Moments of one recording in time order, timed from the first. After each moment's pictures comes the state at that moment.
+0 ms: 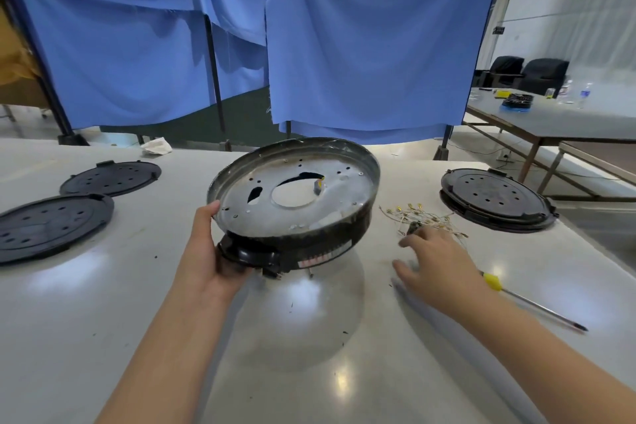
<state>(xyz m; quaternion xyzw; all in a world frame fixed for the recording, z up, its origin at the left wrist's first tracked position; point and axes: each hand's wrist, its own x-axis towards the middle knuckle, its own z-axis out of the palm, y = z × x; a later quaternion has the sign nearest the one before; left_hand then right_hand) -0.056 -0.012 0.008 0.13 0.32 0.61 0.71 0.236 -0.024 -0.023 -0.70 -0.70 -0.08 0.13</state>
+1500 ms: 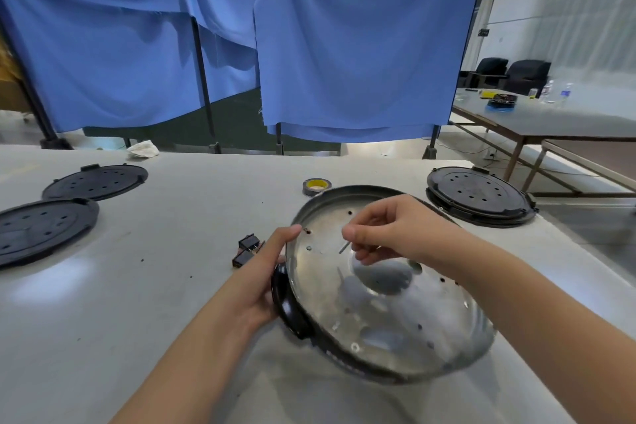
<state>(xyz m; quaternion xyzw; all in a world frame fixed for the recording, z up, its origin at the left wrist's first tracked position) -0.004 -0.033 -0.006 0.36 0.38 0.40 0.75 0.195 -0.056 0.068 -0.50 -0.63 0.48 0.35</state>
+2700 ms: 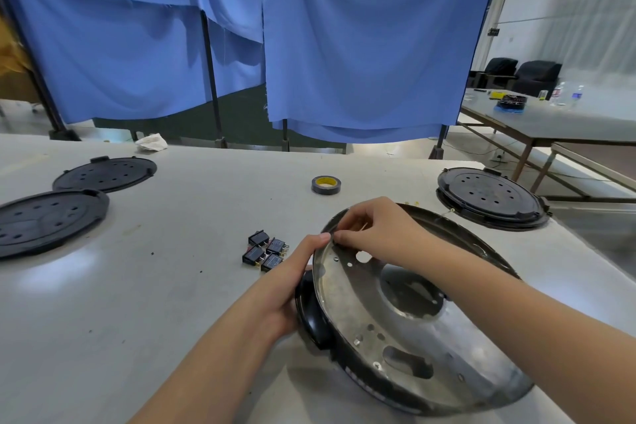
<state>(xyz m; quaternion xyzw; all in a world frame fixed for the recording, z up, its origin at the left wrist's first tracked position) 0.008 -0.040 -0.009 0.33 0.41 0.35 0.77 0.169 -0.019 0.043 -0.59 -0.71 0.26 0.28</state>
